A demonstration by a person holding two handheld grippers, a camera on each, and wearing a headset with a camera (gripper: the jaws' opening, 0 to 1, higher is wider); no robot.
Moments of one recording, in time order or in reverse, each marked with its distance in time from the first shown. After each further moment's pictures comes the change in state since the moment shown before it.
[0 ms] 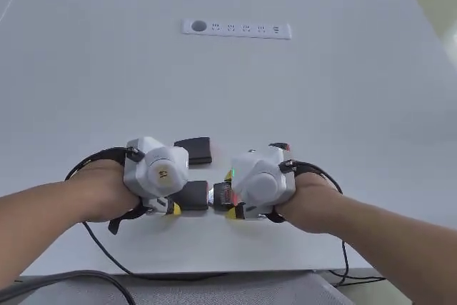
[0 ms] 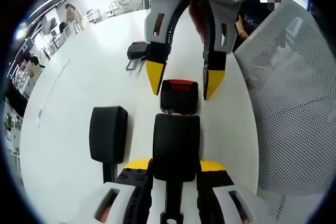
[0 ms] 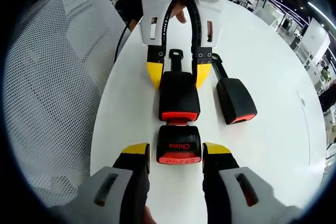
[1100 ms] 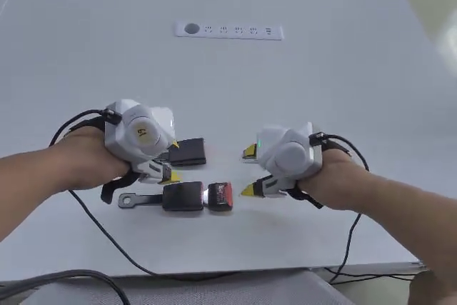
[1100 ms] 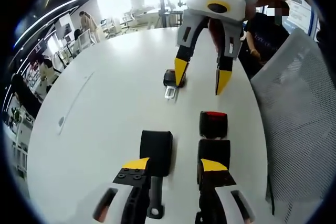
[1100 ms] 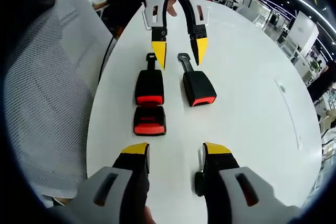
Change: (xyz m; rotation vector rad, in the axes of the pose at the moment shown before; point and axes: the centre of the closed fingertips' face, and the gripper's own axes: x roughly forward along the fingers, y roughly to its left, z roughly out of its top) left arm -0.042 0.061 0.037 -0.038 -0.123 0.092; right arm -0.057 -0.045 -0.028 0.079 -0.021 -0.081
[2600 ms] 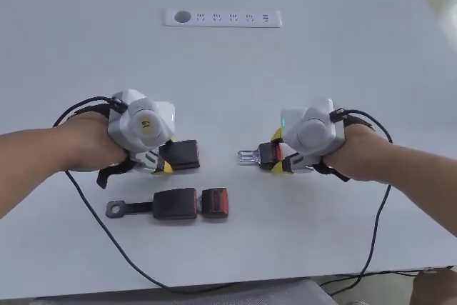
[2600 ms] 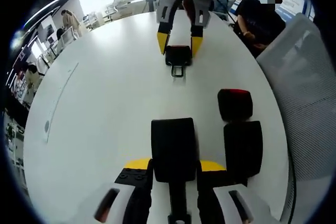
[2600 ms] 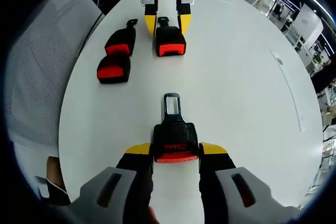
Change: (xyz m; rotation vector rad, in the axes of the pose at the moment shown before) left arm 0.041 0.022 -0.022 0.093 0.107 -0.100; right arm 0.009 -0.050 -0.075 -0.003 0.127 0.028
